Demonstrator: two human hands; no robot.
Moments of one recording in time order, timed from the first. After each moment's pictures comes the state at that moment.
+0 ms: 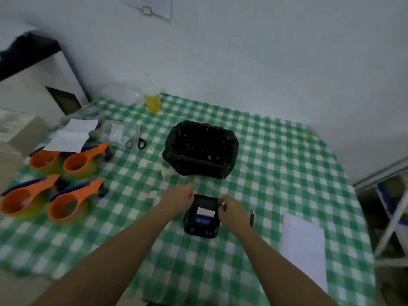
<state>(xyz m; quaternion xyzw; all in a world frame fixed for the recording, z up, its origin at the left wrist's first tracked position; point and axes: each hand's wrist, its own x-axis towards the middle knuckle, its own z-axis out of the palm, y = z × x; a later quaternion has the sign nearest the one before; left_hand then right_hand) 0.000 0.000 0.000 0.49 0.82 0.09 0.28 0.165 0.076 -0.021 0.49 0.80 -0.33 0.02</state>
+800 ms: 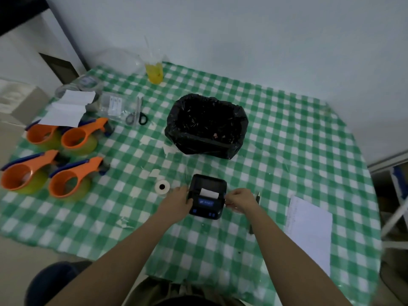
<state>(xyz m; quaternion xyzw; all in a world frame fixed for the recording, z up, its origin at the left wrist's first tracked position) 0.026 -0.038 -0.050 0.40 0.83 0.12 0.36 0.176 0.105 -0.064 0.61 0.57 -0.55 0.06</state>
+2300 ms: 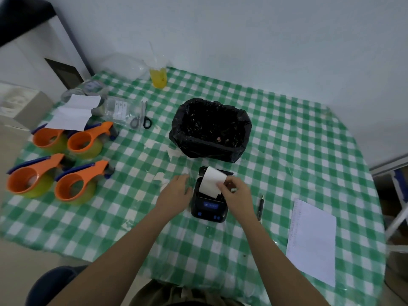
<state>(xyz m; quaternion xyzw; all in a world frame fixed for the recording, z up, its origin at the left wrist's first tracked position) 0.003 -0.038 -0.030 0.39 0.84 0.24 0.29 0.150 0.066 -0.022 0.48 0.73 -0.45 -0.17</state>
